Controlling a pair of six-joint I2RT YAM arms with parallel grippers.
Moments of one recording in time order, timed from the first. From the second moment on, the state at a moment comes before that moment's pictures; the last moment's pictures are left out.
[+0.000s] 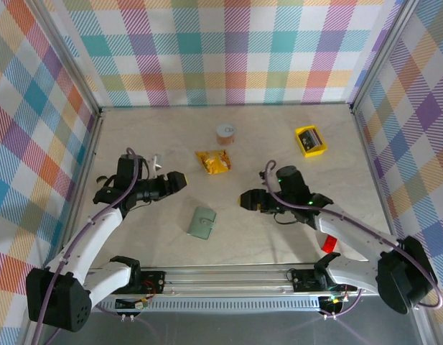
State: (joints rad) left arm -0.24 1.03 0.76 -0.52 0.55 -0.60; right arm 0.63 1.15 0.61 -0.17 -0.55 0.72
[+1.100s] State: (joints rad) left arm -0.44 1.28 0.55 -0.45 0.43 -0.63; right arm 0.87 1.72 0.74 0.14 -0.55 0.98
